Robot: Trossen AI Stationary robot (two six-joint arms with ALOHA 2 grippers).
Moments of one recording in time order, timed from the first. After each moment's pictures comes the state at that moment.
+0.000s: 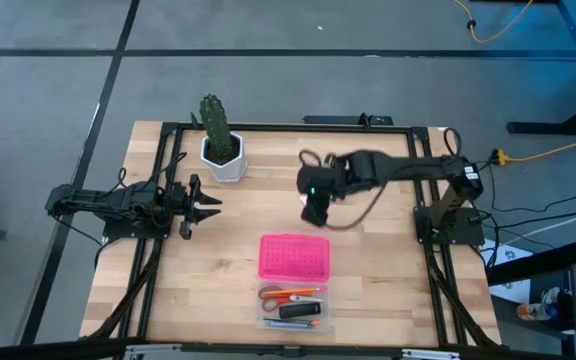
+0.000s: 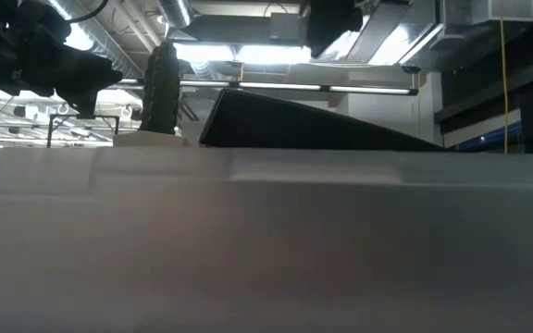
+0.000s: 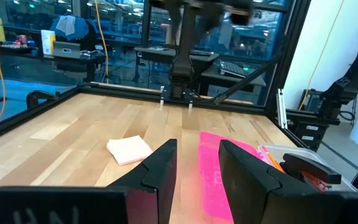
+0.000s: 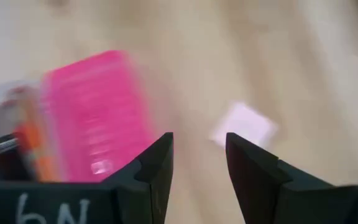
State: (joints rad) left arm -0.06 0.01 0.01 0.02 -0.08 -0.15; right arm 0.09 1.80 1.86 -1.22 0.21 0.39
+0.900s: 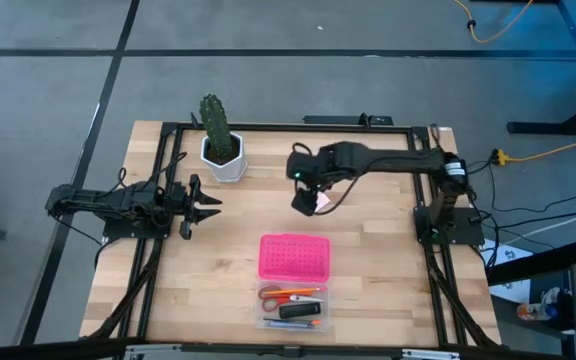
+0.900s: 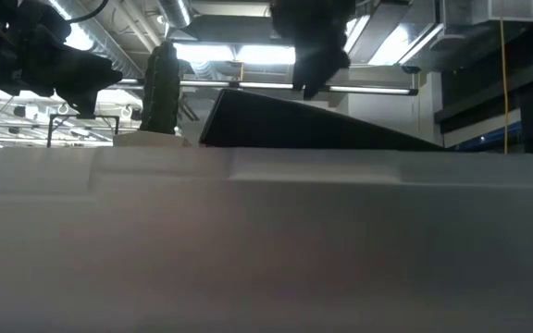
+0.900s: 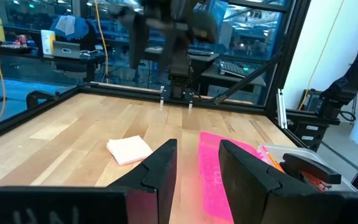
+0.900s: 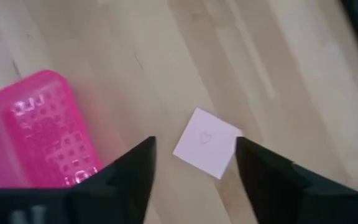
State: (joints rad) left arm -0.06 0.01 0.01 0.02 -0.08 -0.15; right arm -0.07 1.86 1.80 -1.15 0.15 0.34
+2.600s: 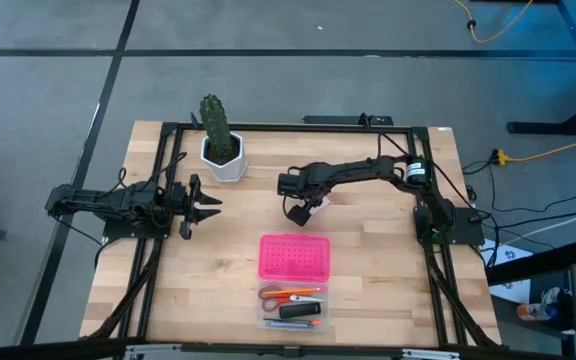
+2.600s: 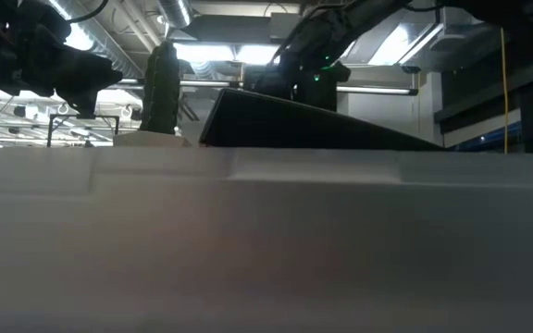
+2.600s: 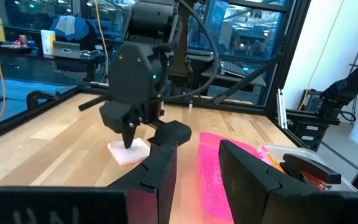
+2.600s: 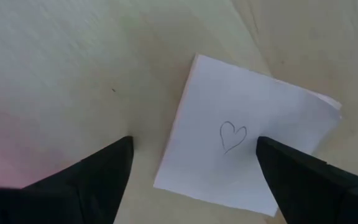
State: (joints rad) left arm -0.06 0.01 0.01 0.02 -0.08 -0.15; right arm -0.13 2.18 1.59 -0.97 0.05 0.51
